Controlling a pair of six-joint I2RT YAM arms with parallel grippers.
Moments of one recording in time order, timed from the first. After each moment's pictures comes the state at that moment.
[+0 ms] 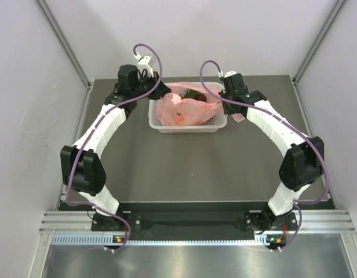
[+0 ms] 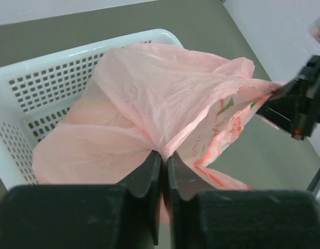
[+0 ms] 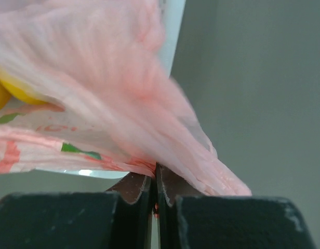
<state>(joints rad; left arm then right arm) -0.26 1.66 1.49 -0.15 0.52 -0.32 0.44 1.71 1.54 -0.66 0.28 0.09</state>
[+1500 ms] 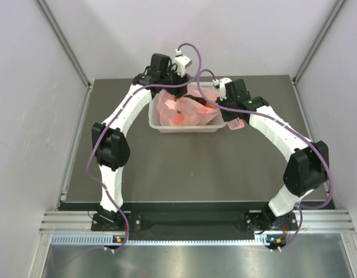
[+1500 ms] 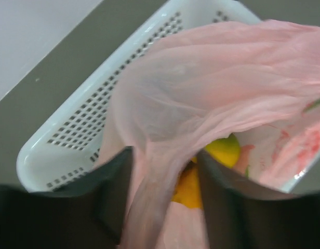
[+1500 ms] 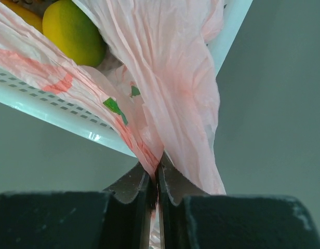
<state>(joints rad) -0.41 2.08 2.07 -0.59 0.34 0.24 0.44 1.63 1.43 -0.61 0.06 -0.05</state>
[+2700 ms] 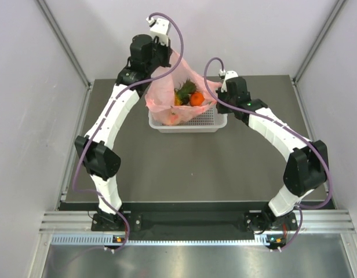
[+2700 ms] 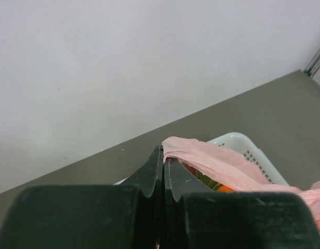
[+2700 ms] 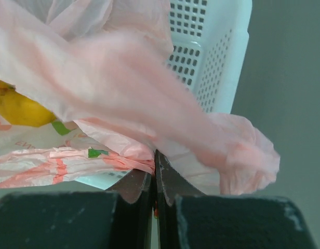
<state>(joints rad) -0.40 1.90 2.08 -0.27 0.03 0.02 0.43 1.63 1.38 -0.35 0.07 0.19</state>
